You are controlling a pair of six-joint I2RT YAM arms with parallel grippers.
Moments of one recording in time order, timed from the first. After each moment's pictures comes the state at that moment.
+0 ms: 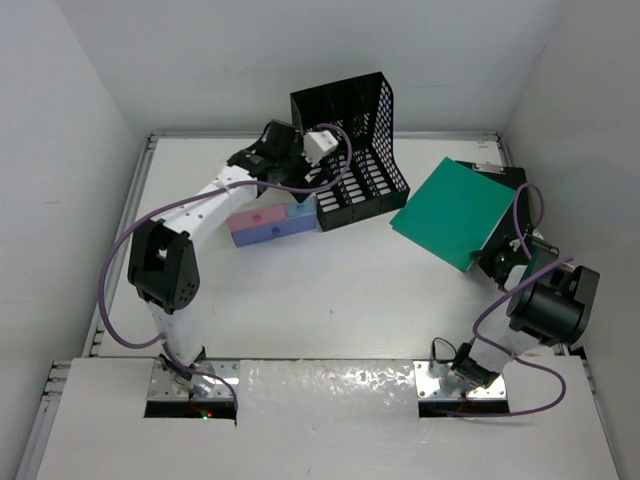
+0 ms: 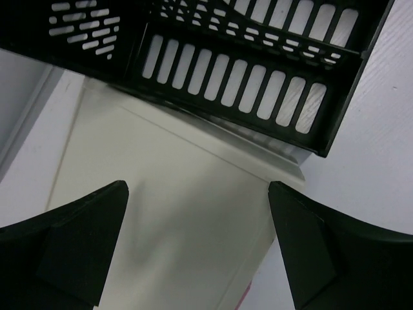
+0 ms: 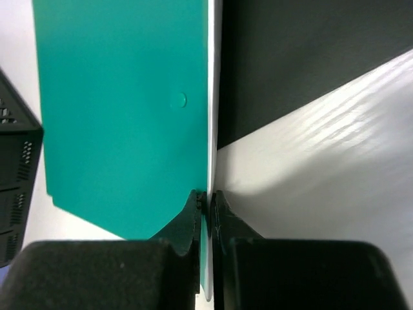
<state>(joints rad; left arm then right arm) -0.46 1.83 1.61 -0.53 0.08 0.45 -0.57 1.60 0.42 0.43 -0.40 0.46</state>
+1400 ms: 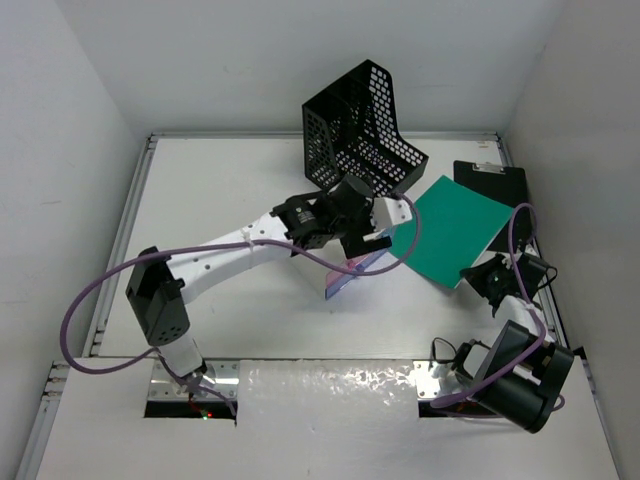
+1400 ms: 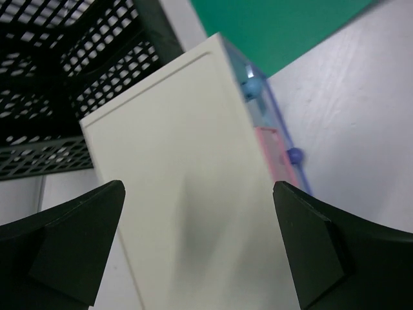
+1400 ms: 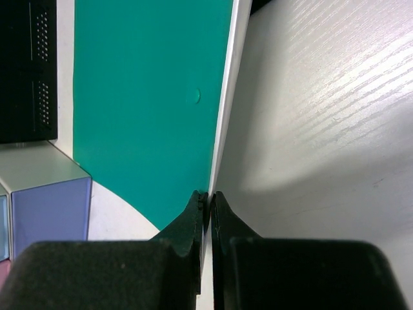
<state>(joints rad) -0.94 1.70 1.53 -0.53 -0.14 0.51 -0.57 1.09 0.25 0.08 -0.47 0.43</state>
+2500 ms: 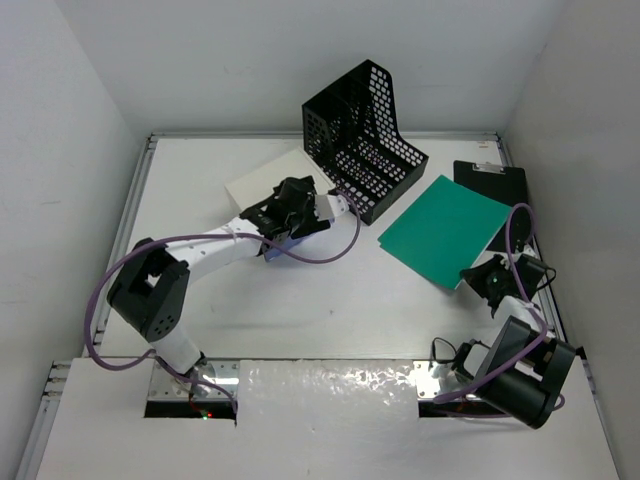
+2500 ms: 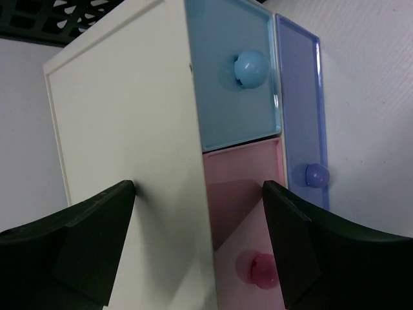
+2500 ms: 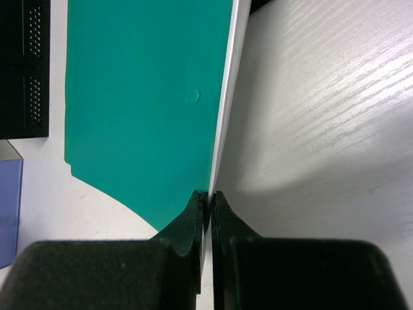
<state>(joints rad) -0.65 1.64 1.08 -0.09 -0.23 0.78 -0.57 1.12 0.23 0.13 -0.47 0.40</state>
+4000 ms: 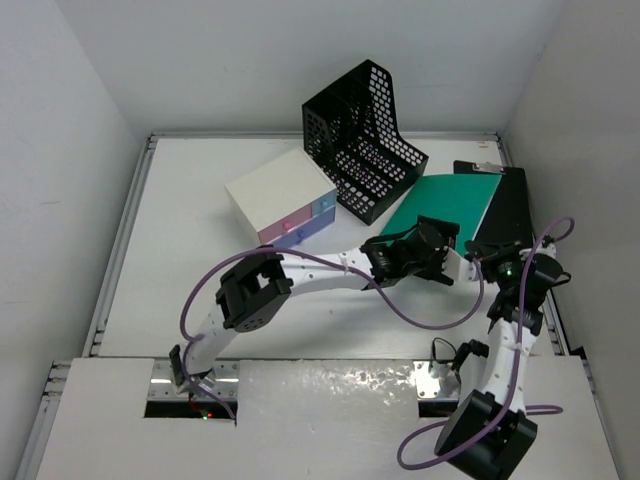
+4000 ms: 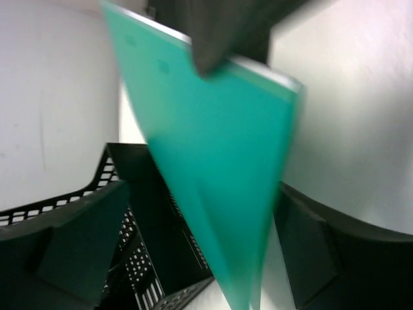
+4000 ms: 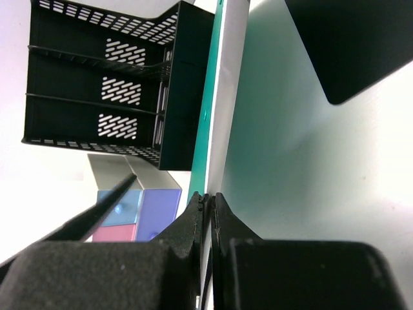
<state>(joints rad) -1.16 2.19 1.73 0.01 -0.18 0.89 -0.57 0.70 0.27 0.07 -0.58 0.87</state>
